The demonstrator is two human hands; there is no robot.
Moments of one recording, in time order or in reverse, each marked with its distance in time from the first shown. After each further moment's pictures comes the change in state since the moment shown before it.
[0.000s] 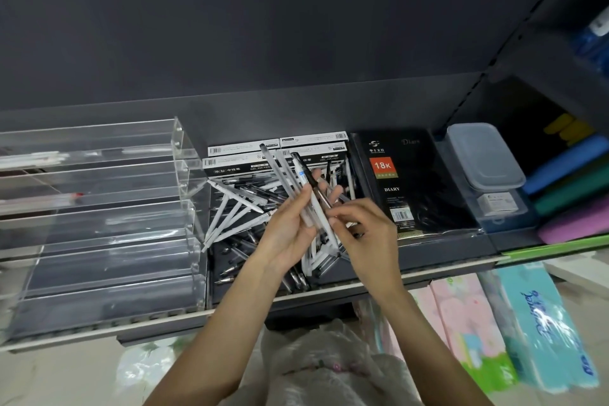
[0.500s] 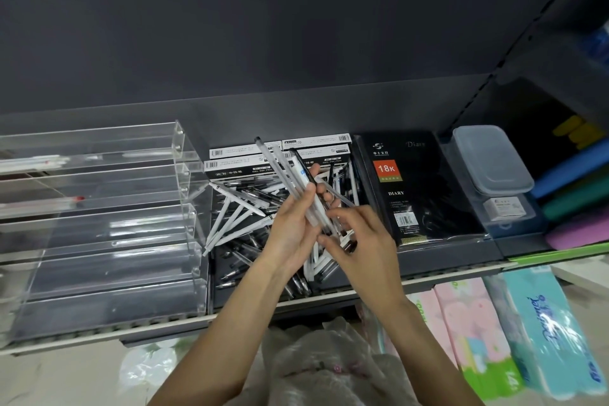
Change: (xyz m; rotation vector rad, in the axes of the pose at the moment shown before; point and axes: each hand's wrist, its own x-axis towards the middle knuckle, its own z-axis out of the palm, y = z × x) left_hand 0.003 -0.003 0.008 0.130 0.000 0.164; right_hand -0.004 0.000 0.002 -0.267 -0.101 -0.035
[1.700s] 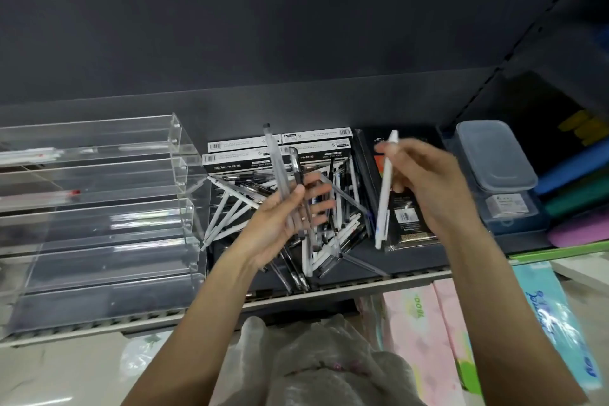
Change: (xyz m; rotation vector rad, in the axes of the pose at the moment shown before) left_hand -0.006 0.028 -0.019 0.320 -0.065 -0.132; right_hand 0.075 -0.005 -0.085 0.717 -0.102 0.341
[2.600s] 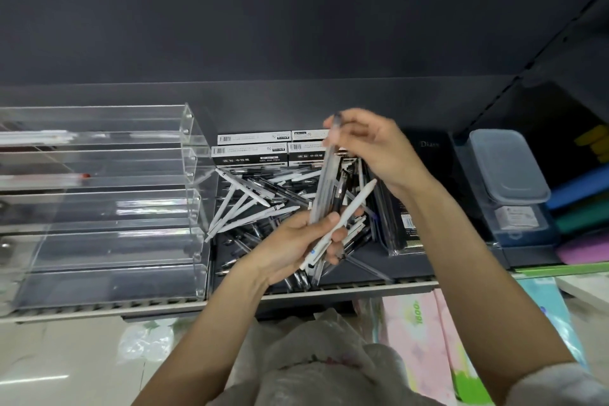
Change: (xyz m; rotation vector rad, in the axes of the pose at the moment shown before) left_hand -0.018 -0.017 0.016 0.096 -0.191 -0.133; right_hand 0.052 -0.011 0.049 -0.164 -0.369 -0.109
